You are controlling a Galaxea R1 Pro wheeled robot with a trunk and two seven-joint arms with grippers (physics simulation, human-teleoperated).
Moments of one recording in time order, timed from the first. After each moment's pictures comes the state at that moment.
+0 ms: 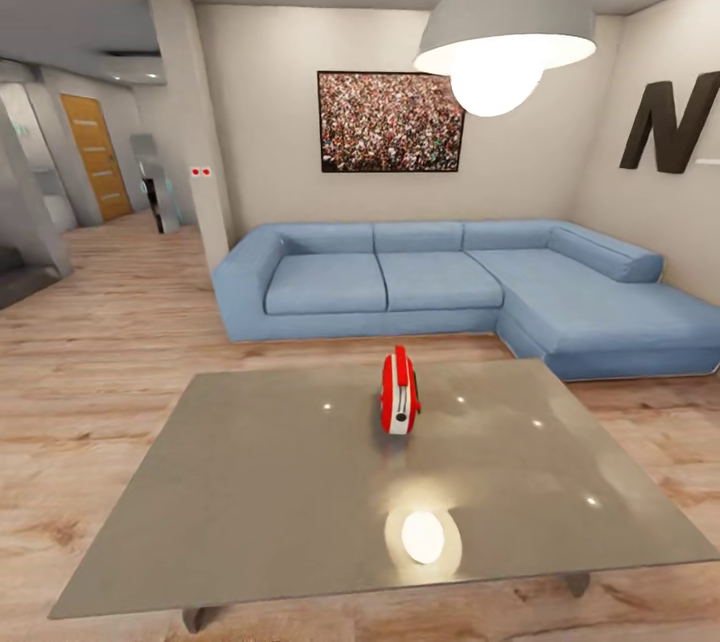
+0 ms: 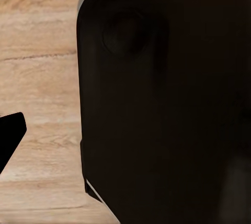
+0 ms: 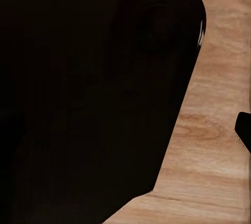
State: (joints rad) left arm 0.01 0.01 0.00 -0.02 0.01 -0.09 0.00; right arm 0.00 0.01 0.35 -0.02 -0.12 -0.06 0.00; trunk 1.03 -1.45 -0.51
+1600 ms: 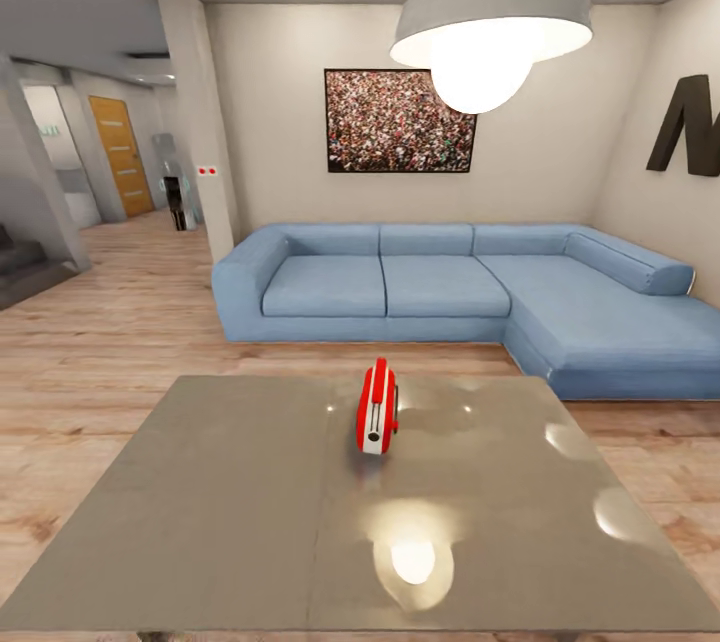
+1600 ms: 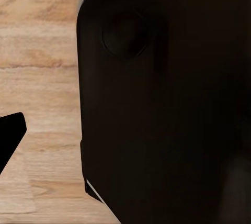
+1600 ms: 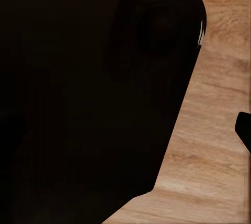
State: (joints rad) left arm 0.01 0.01 0.00 -0.02 0.01 -0.09 0.00; right arm 0.00 0.01 0.35 -0.02 -0.12 -0.06 0.00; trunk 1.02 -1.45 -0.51
